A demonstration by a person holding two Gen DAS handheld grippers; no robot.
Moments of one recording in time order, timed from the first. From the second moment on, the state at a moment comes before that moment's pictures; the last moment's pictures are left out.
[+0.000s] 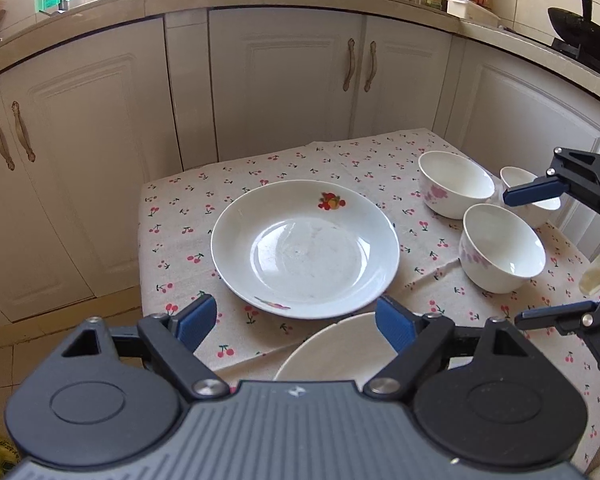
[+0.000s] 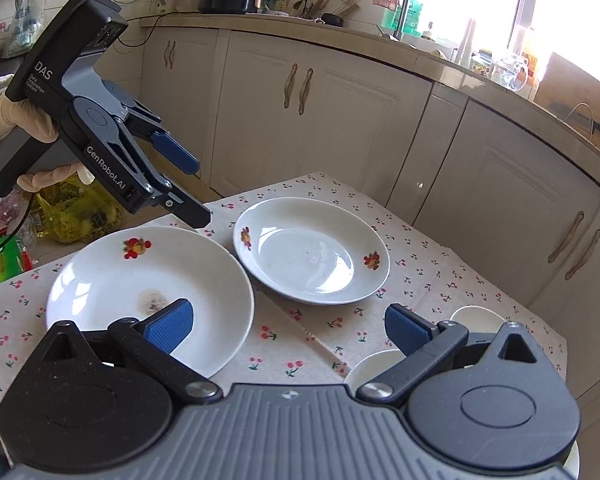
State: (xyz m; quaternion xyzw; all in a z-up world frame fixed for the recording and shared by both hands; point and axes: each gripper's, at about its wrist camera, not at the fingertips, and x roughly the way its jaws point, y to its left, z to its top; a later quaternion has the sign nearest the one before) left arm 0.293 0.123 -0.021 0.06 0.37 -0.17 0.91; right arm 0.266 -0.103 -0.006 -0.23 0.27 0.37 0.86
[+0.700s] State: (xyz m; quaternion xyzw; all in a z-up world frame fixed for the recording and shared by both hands) left arm 0.400 0.130 -0.076 0.03 0.42 -0.17 0.89; right arm 0.398 -0.063 -0.060 -0.29 0.41 0.41 0.76
